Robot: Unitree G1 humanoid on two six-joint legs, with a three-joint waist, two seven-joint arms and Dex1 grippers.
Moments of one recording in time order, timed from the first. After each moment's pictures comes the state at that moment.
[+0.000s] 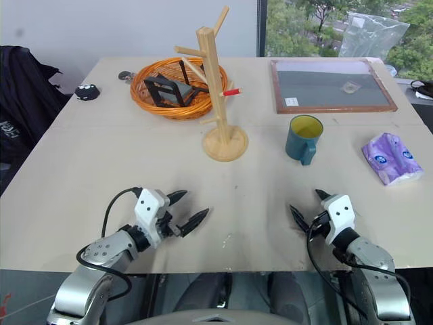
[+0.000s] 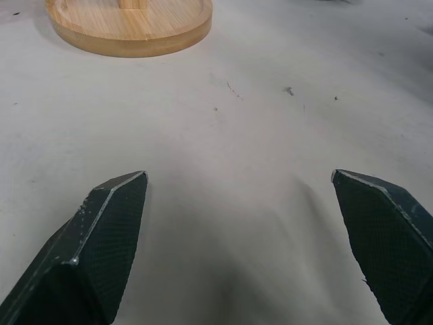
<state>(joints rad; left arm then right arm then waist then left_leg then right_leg) 0.23 0.48 -0.01 -0.47 -0.32 0.35 -0.57 0.26 -0.40 -0.08 -0.30 0.23 0.13 0.52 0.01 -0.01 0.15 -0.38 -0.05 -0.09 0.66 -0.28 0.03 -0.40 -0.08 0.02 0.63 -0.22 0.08</state>
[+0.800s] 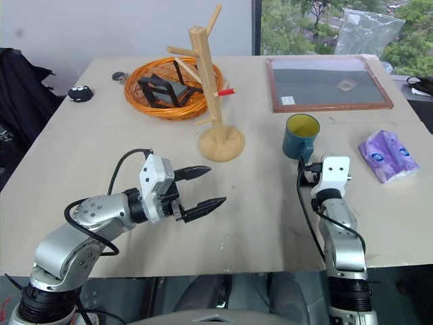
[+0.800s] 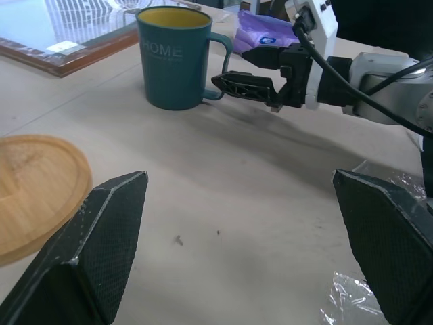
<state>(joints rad) -0.09 0.64 0.00 -0.64 -0.59 0.62 -0.72 -0.10 -0.11 -0.10 -0.19 0.06 0.26 0.02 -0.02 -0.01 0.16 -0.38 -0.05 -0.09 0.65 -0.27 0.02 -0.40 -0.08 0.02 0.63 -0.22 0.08</state>
